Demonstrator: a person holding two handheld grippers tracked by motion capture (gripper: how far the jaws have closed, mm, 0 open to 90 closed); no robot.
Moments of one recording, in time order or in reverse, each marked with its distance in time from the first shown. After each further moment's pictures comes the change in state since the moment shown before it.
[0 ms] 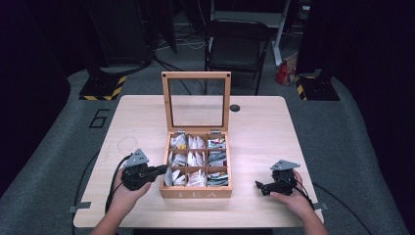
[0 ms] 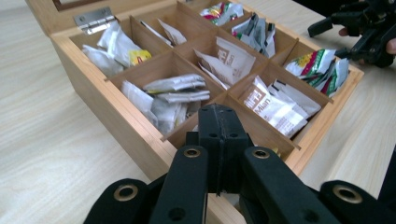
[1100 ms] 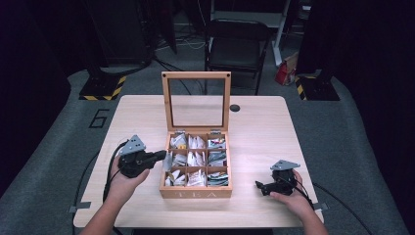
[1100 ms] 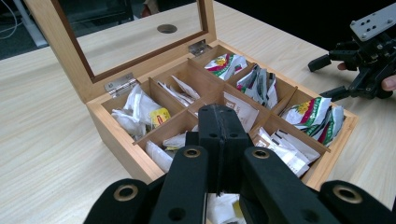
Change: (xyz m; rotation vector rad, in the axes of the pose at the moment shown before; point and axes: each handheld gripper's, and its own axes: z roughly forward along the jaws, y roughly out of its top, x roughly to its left) left arm 0.004 0.039 -0.014 -0.063 0.030 0.055; right arm 0.000 0.000 0.000 -0.001 -0.001 0.000
